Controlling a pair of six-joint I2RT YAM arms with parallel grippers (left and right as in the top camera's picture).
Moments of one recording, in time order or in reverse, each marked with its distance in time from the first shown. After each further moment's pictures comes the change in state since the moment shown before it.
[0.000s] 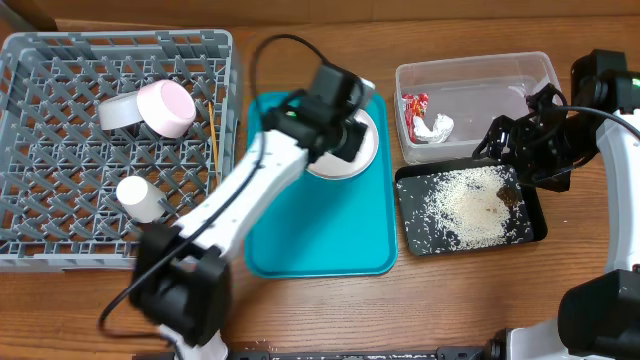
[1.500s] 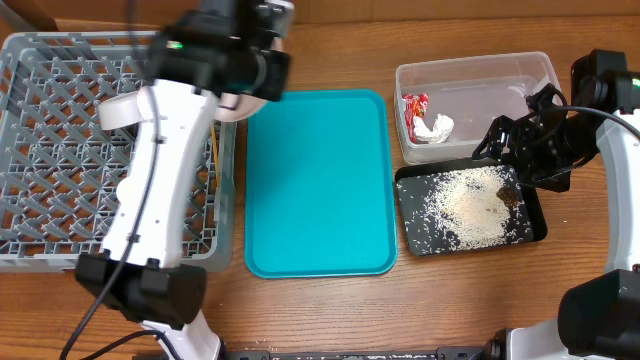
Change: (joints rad) left arm 0.354 0.025 0.588 -0.584 0.180 0.111; right arm 0.000 0.000 0.000 -0.001 0.000 0.000
